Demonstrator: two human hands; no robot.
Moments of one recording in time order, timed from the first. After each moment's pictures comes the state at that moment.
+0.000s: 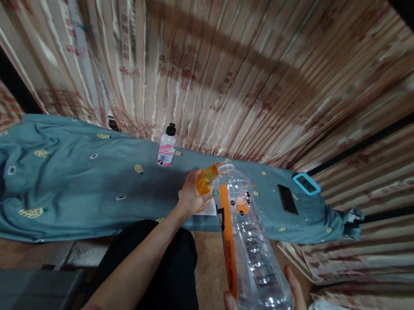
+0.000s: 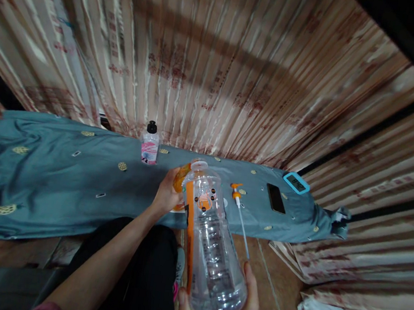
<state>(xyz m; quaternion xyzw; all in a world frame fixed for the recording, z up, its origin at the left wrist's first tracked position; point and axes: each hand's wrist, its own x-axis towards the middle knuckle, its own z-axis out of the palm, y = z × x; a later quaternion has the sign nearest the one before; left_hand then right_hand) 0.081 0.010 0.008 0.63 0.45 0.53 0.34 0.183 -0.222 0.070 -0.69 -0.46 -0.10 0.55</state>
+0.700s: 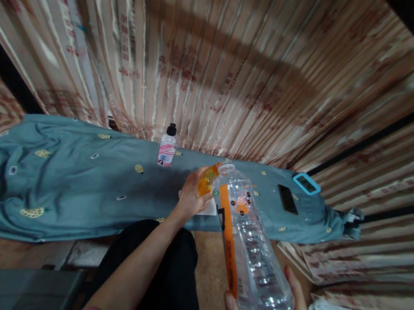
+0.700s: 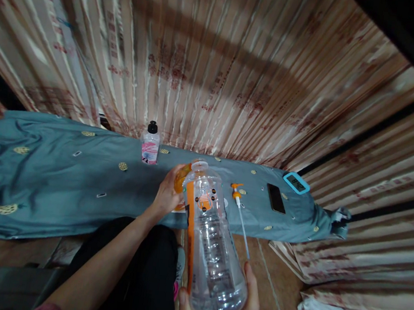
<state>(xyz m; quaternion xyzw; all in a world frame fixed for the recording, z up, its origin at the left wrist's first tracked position) 0.078 0.007 0.013 0.68 0.42 0.53 0.28 0.184 -0.222 0.070 -0.69 -0.47 -0.10 0.55</state>
